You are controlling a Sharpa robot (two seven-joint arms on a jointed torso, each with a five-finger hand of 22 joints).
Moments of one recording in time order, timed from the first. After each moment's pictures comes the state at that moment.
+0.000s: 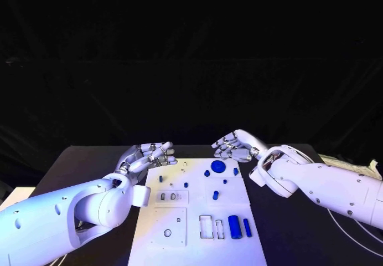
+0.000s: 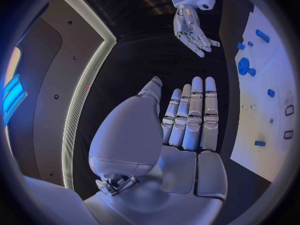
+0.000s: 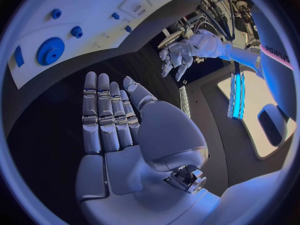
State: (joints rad) left arm 1.11 -0.90 -0.02 1.67 0.07 -0.39 0.49; left_hand 1.41 -0.06 0.07 0.21 0.15 1.00 0.20 0.11 0.07 1.11 0.14 0.13 0.07 1.18 0.09 0.19 0.16 0.17 1.03 0.21 0.24 0.10; right arm 1.17 -0.77 0.01 1.38 -1.06 -0.40 0.23; right_hand 1.31 0.09 0.14 -0.29 0.22 1.02 0.18 0.07 0.07 1.17 0.12 0.09 0.06 1.28 0.06 0.13 0.09 0.18 1.13 0.16 0.25 0.10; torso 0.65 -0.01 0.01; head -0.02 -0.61
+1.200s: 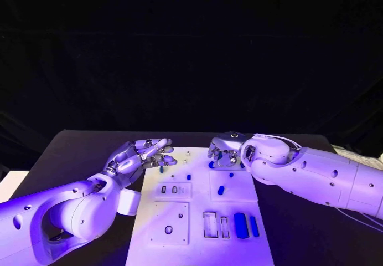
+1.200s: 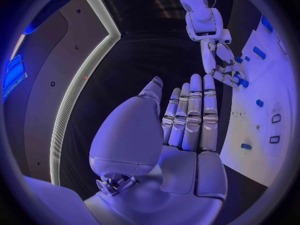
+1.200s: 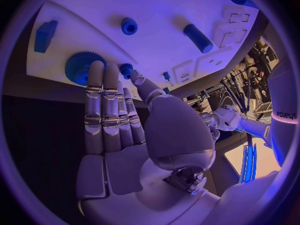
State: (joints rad) left arm 1.18 -0.99 -0.02 1.86 0.07 -0.34 0.46; left_hand 1.42 -0.05 0.06 0.19 0.15 1.03 0.19 0.10 0.07 1.15 0.13 0.10 0.07 1.23 0.08 0.19 0.21 0.18 1.08 0.19 0.25 0.10; right arm 1.24 -0.70 0.02 1.38 -1.73 -0.11 -0.11; right_hand 1.25 -0.04 0.27 -0.21 0.14 1.10 0.14 0.07 0.07 1.20 0.08 0.06 0.06 1.46 -0.01 0.27 0.25 0.18 1.32 0.08 0.44 0.19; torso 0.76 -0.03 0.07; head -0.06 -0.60
